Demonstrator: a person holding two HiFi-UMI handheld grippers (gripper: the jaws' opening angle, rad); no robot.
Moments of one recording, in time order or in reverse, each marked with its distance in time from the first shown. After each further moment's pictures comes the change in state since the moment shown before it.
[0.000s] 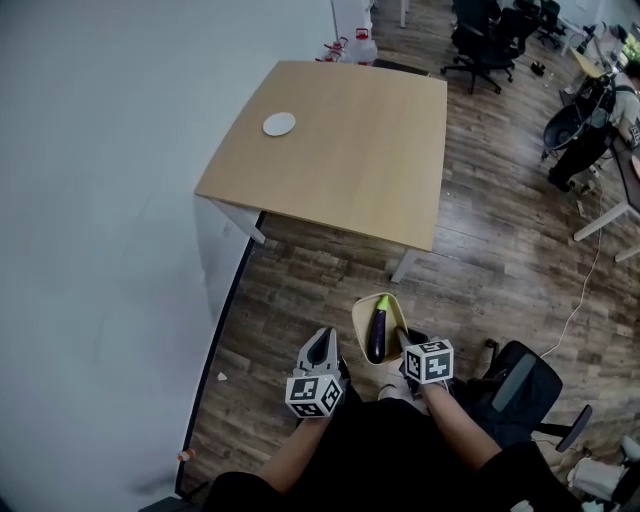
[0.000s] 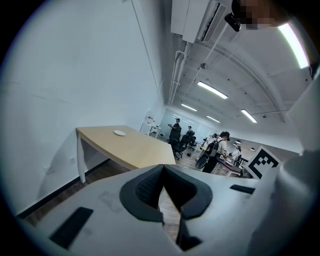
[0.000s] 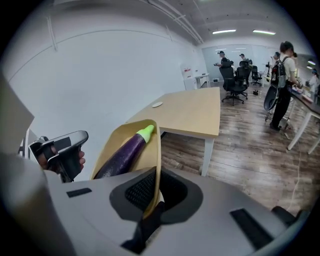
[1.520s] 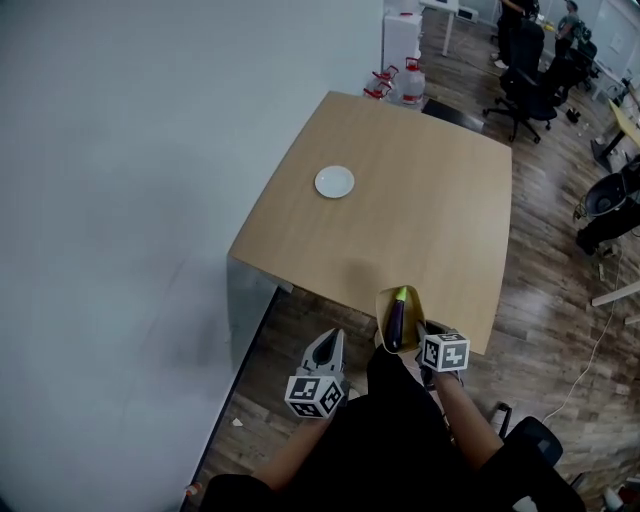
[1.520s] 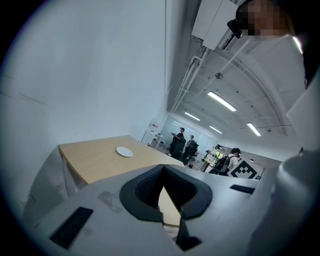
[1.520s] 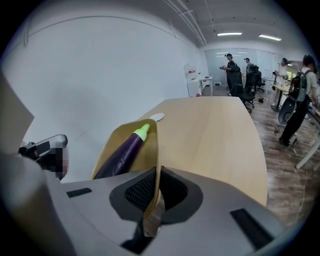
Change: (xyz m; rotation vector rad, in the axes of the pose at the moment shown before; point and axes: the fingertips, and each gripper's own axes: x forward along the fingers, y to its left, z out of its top) left arm 0.200 0.221 0.179 -0.070 -0.067 -0.045; right arm 0.235 0.019 0.283 -0.005 -0.017 -0.049
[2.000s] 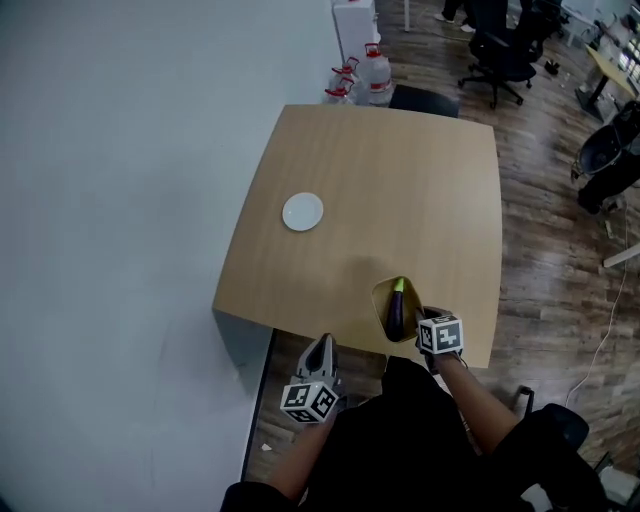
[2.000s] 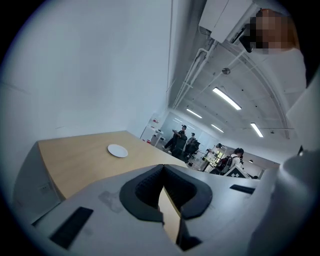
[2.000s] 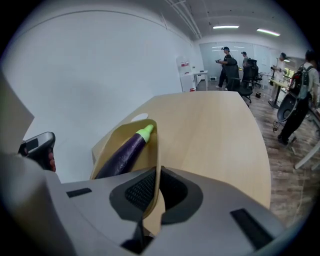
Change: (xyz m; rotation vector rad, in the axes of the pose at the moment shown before) left arm 0.119 0.022 0.027 -0.041 0.041 0.006; right arm 0.083 -0.084 0.074 0.044 0.052 -0.027
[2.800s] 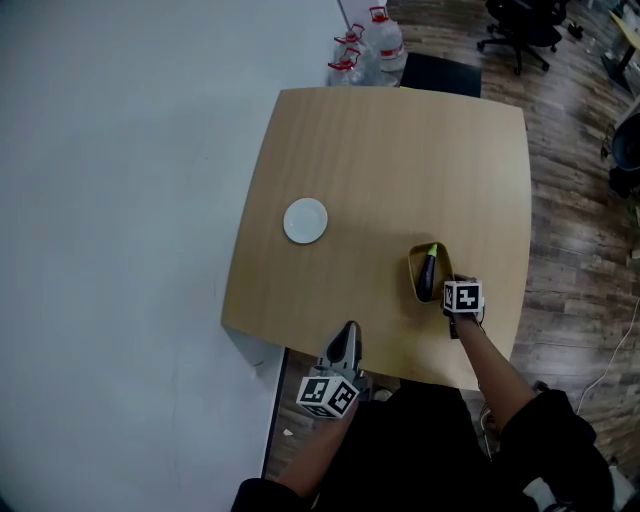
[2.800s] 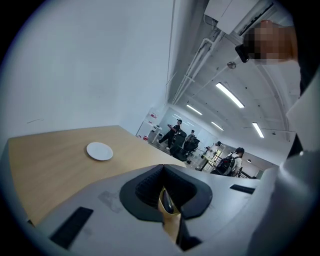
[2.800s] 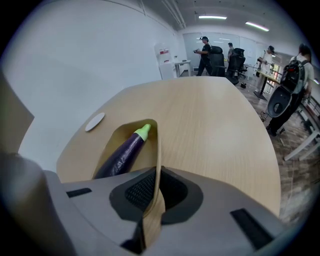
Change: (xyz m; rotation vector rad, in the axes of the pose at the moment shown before) left arm 0.146 -0.027 0.020 -0.019 0.056 -0.029; right arm 0.127 -0.160 0.075 0.121 0.097 -0.165
